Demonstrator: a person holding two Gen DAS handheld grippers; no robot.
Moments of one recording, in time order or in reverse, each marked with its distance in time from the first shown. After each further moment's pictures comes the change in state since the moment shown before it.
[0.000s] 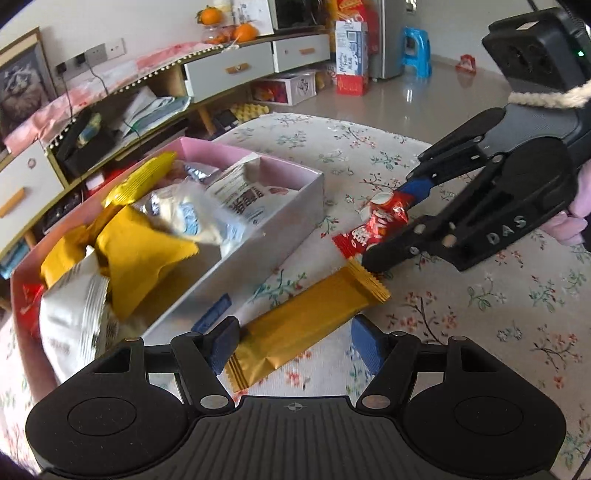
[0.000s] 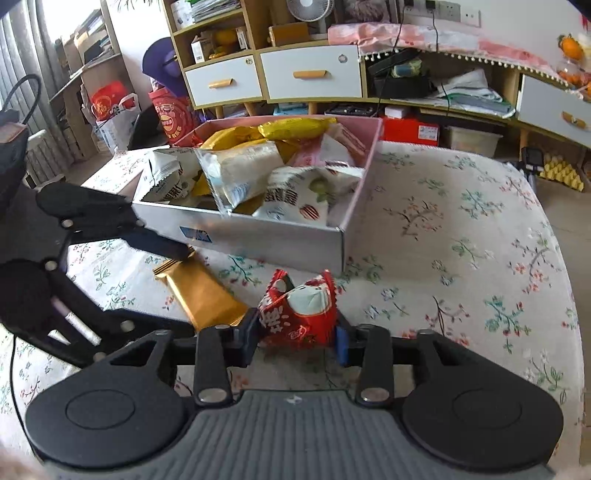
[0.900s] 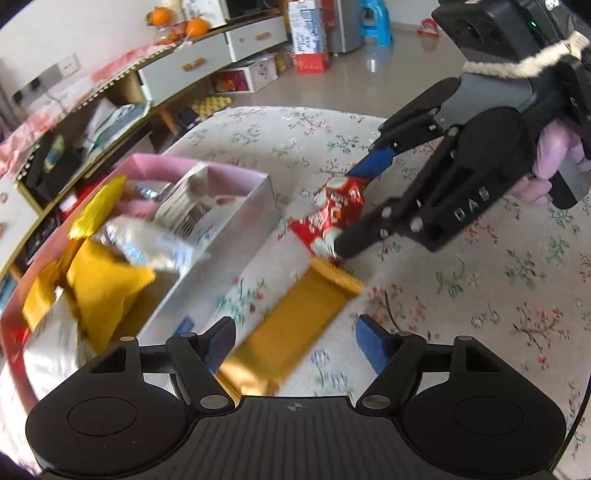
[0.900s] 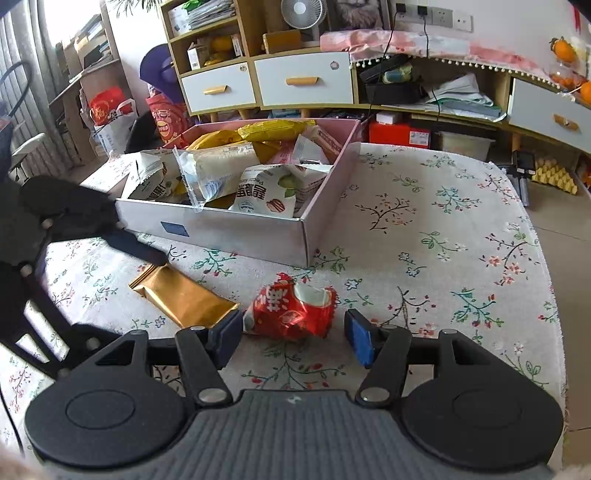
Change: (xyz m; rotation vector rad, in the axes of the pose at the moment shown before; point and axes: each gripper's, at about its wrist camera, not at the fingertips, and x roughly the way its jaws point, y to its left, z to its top) left arm 0.001 -0.024 0.012 0.147 0.068 -0.049; right arm -0.006 -0.019 -0.008 -0.021 -0.024 0.004
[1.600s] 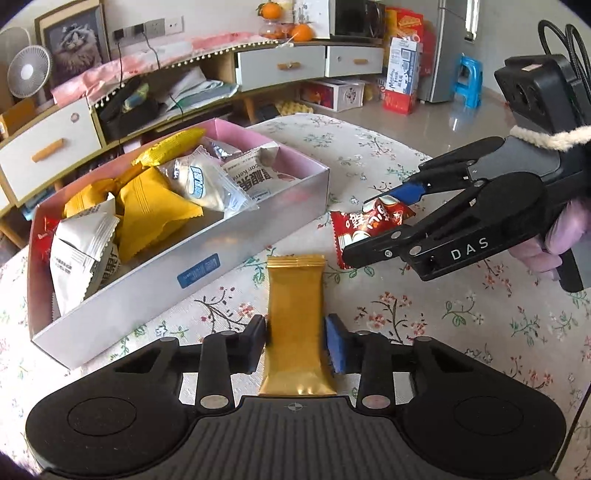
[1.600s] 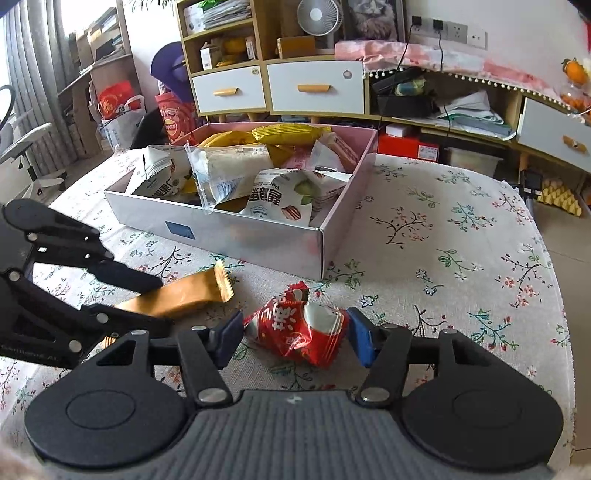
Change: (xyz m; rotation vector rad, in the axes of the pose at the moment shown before) left arm -0.019 -0.010 -0.031 -0.349 -0.086 0.126; right arm 0.008 0.010 0.001 -0.061 -0.027 -0.003
